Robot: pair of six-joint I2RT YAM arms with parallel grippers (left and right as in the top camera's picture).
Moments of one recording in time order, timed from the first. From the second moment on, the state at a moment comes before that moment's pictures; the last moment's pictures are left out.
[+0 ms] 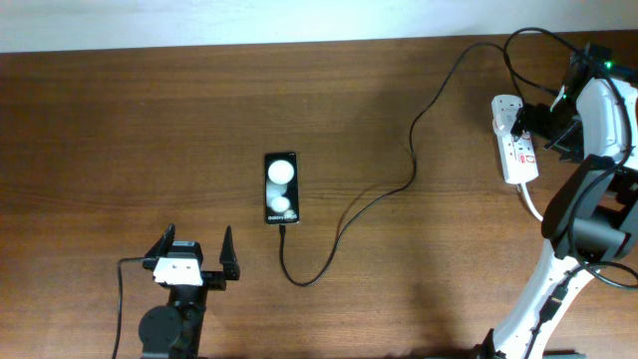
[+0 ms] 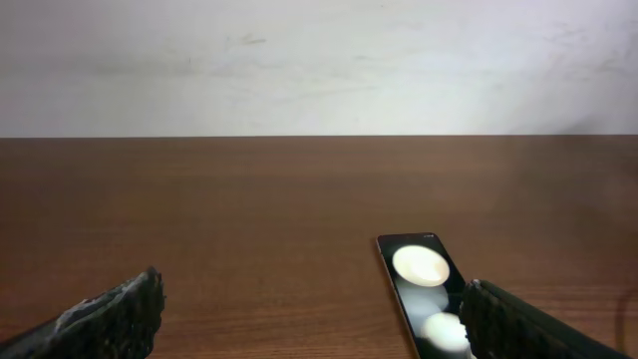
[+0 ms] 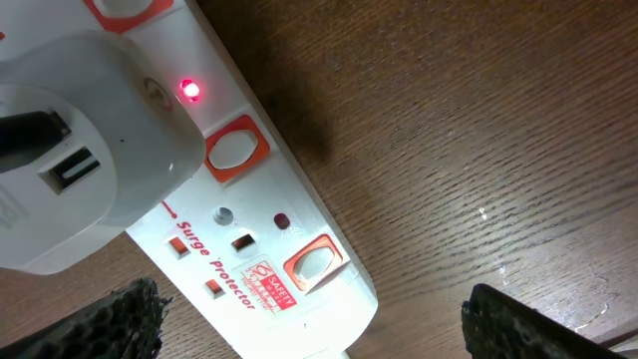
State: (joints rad) left arm -0.08 0.01 0.01 -0.08 -0.01 -0.01; right arm -0.38 2.29 2.00 -1.19 0.06 0.18
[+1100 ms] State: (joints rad) left arm -0.08 0.01 0.01 -0.08 -0.01 -0.01; right arm -0.38 2.08 2.00 -1.19 0.06 0.18
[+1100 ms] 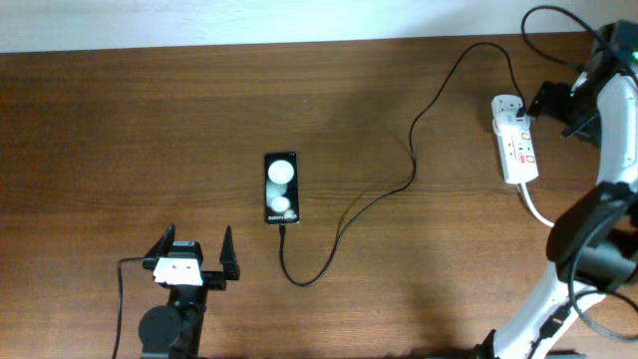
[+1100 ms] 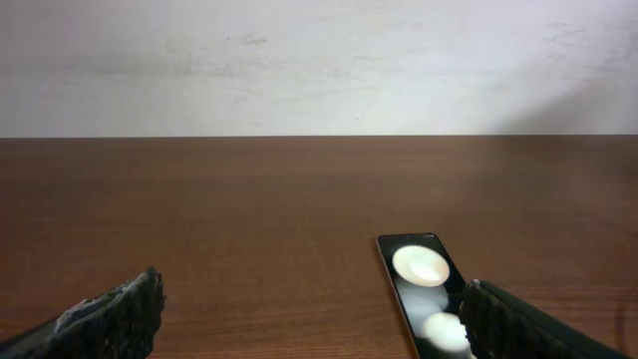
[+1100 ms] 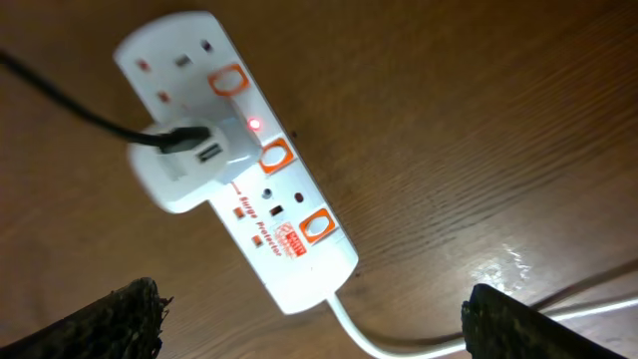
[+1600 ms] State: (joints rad) left arm -0.08 0.01 0.01 -0.08 -0.01 -0.01; right arm -0.38 1.82 2.00 -1.19 0.06 0.18
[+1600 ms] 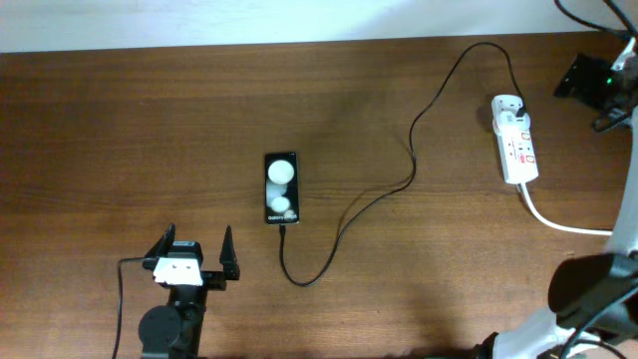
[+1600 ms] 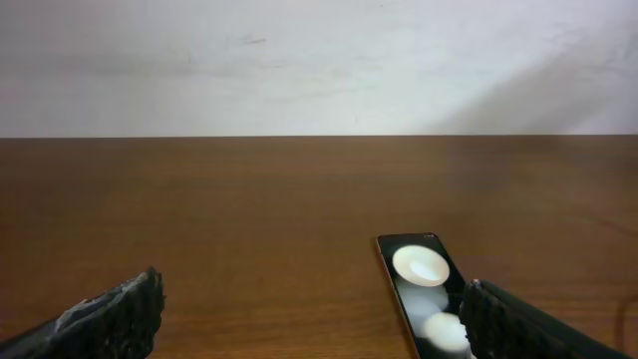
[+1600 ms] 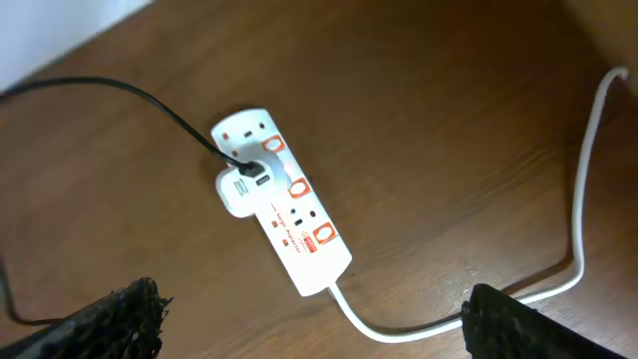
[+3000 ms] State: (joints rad) left arm -0.08 0.01 0.01 -0.08 -0.01 -0.01; right arm -0.38 1.37 2.00 -1.19 0.06 0.18
